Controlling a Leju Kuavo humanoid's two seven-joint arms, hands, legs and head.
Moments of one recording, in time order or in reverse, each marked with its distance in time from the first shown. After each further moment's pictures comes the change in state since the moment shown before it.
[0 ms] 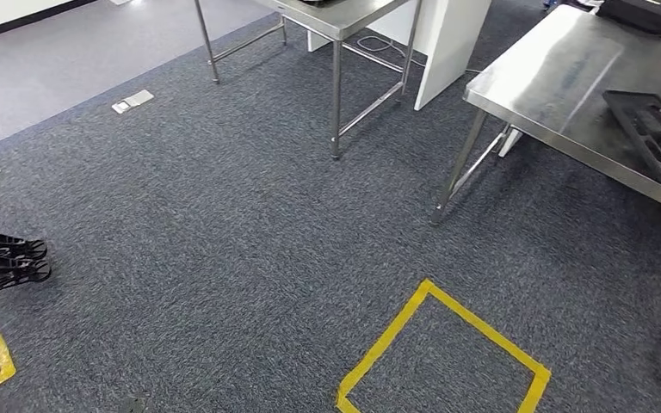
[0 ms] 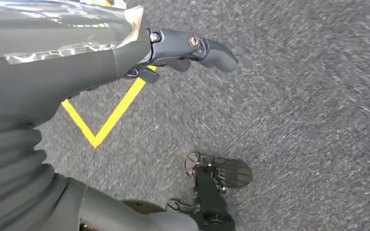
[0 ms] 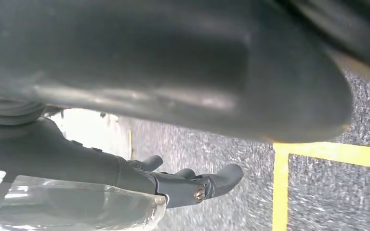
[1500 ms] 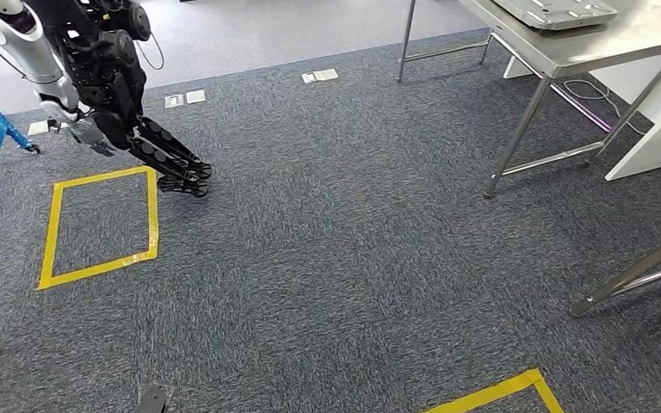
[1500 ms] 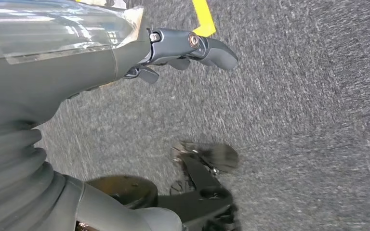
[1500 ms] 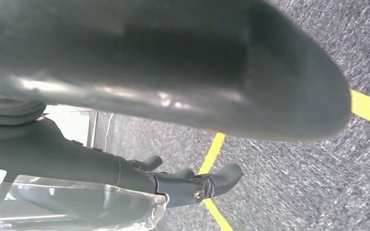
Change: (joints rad) left arm -0.008 0.023 -0.196 0.042 0.090 0.102 0.033; right arm -0.011 -0.025 -0.033 0.003 0.027 0.000 0.006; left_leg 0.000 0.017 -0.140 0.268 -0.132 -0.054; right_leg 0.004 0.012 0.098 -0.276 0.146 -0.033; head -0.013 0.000
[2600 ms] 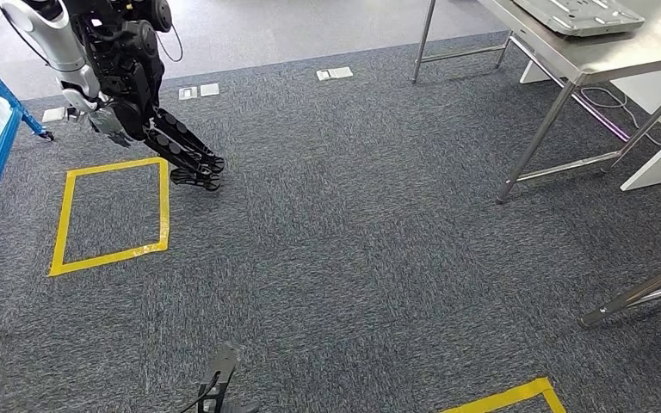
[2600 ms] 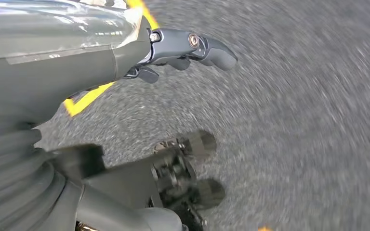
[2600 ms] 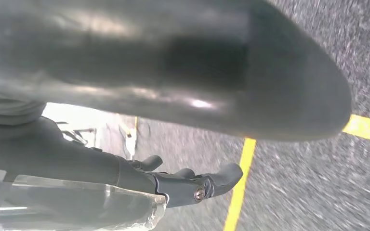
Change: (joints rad) left arm -0.222 0.047 -0.404 0.353 0.039 0.197 -0.042; right arm 0.008 0.045 -0.183 0.000 -0.118 -0.034 0.079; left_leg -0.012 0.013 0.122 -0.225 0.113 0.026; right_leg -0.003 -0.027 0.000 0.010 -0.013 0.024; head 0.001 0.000
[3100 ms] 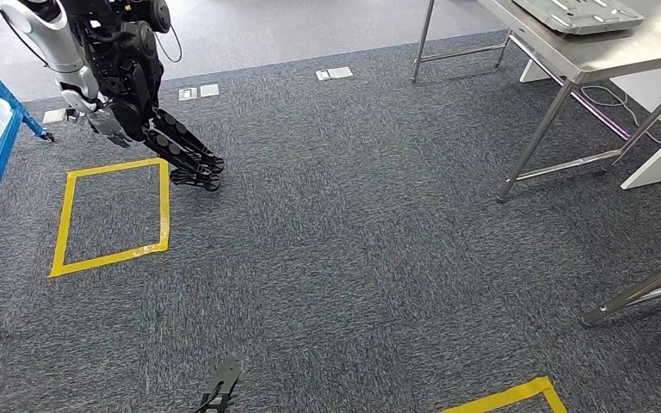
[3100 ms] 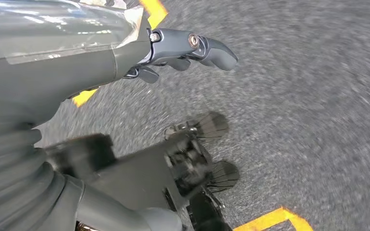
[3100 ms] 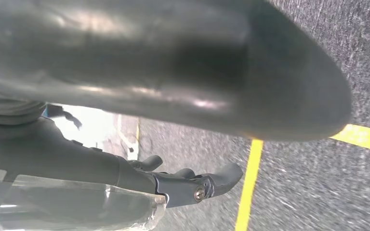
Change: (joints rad) left arm -0.023 0.104 -0.185 0.140 0.272 -0.010 -0.055; right arm 0.018 0.016 -0.063 0.000 0.034 -0.013 -0.023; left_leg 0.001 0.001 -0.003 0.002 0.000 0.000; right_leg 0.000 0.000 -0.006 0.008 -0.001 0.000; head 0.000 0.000
